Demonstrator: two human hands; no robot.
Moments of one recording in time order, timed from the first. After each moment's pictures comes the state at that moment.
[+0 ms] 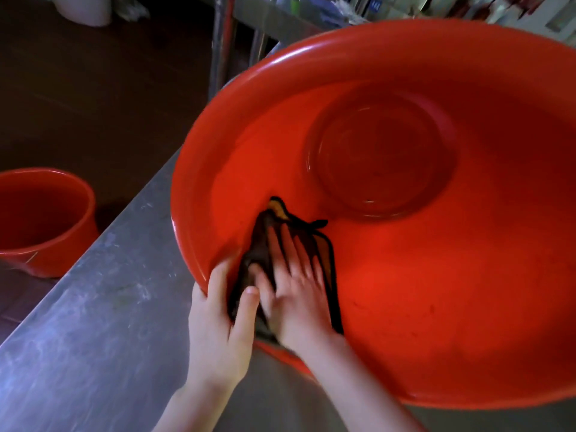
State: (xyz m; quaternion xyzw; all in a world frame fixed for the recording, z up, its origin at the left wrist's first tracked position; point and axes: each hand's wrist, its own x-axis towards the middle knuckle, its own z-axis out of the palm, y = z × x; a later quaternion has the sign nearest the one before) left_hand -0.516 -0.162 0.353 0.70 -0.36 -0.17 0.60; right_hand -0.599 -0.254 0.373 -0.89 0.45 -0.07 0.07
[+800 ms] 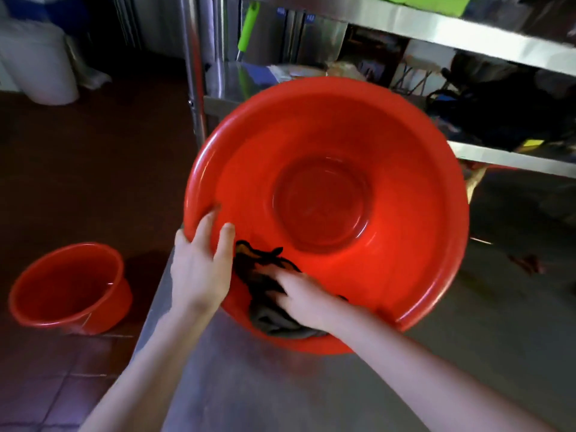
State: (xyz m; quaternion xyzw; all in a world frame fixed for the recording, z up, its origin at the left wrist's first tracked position) left_hand -0.437 -0.149 0.525 0.76 -0.41 -0.19 0.47; right_hand -0.606 -0.204 0.499 -0.88 0.35 -0.10 0.32
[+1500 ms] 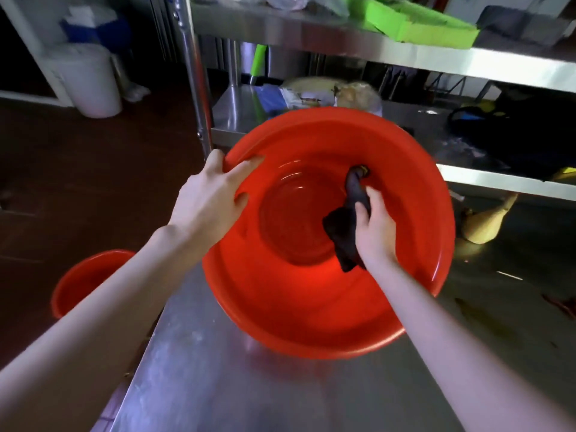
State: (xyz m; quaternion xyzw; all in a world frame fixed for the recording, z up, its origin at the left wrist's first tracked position) left_hand -0.418 -0.247 0.647 0.72 -0.64 0.06 0.25; right_hand -0.664 -0.353 0.568 -0.68 0.55 -0.45 0.19
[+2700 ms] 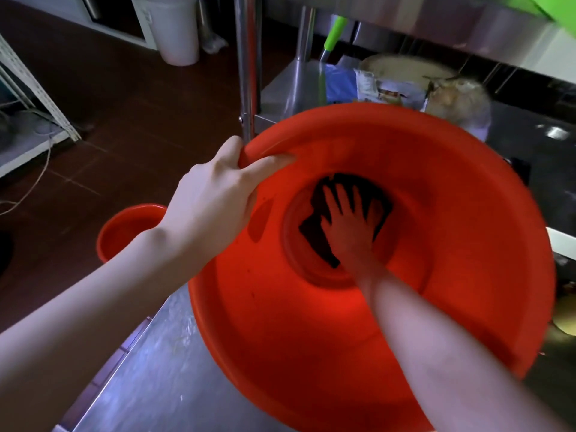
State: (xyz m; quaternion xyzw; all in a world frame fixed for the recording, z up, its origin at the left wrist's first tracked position) left_hand -0.402 -0.290 0.657 0.76 -0.60 0.09 0.21; right_hand -0.551 -0.502 0.464 -0.90 0.43 -0.08 -0.05
